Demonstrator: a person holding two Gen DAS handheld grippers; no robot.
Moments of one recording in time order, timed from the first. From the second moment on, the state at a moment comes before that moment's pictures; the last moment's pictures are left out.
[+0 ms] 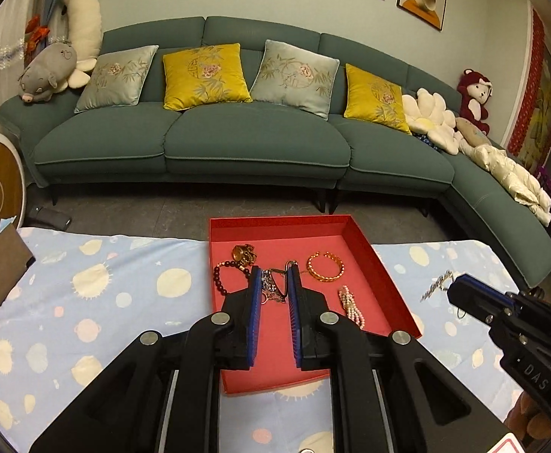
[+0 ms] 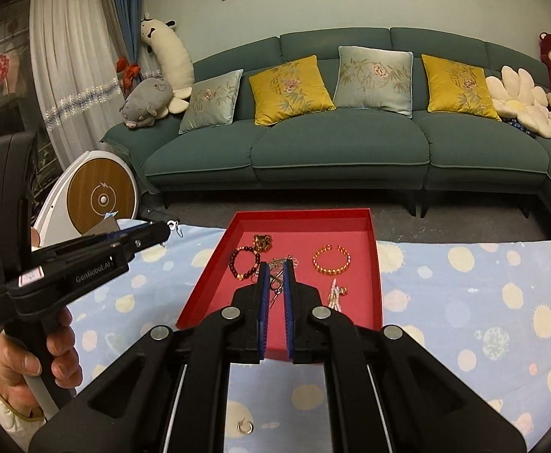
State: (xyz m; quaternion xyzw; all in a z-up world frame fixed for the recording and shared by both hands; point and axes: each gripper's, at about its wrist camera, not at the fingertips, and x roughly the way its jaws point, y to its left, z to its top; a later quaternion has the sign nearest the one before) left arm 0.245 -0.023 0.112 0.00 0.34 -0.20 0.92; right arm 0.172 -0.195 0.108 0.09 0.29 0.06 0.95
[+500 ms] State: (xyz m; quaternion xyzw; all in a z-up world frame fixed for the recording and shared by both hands) left arm 0.309 -0.041 0.045 -0.01 0.40 -0.19 0.90; right arm 0.269 -0.202 0.045 0.14 0.34 0.07 0.93
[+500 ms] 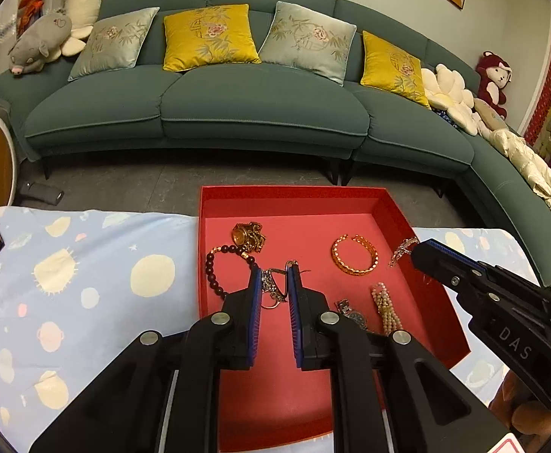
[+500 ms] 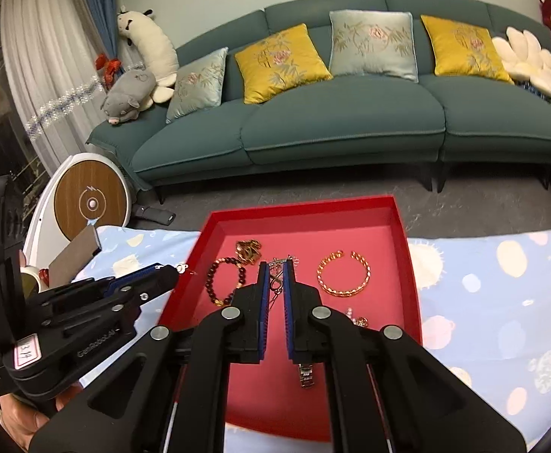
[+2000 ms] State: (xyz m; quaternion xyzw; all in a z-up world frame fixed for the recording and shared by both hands) left arm 0.324 -0.040 0.004 -0.01 0.46 -0.18 0.87; right arm 0.316 -0.176 0.014 0.13 0.36 0.07 0.92
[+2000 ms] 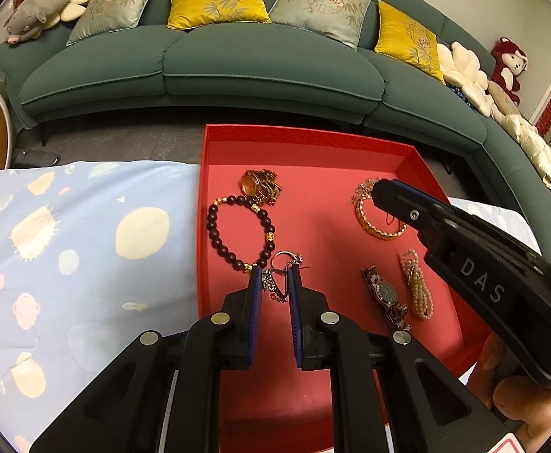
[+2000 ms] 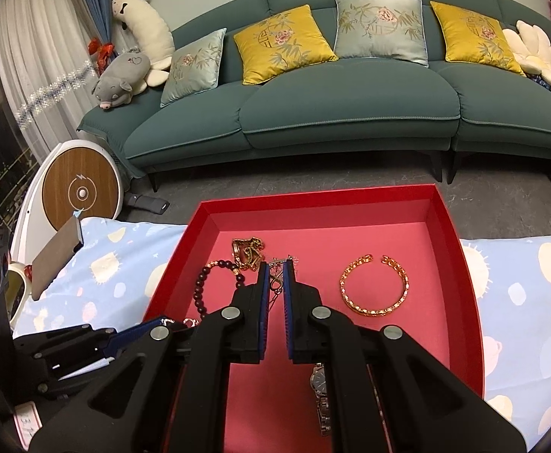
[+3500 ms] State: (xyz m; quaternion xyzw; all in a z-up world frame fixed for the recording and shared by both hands) left arm 0.156 0.002 0.073 0.05 0.40 -0.10 0.91; right arm 0.116 -0.194 0.084 0.16 0.35 0.04 0.92
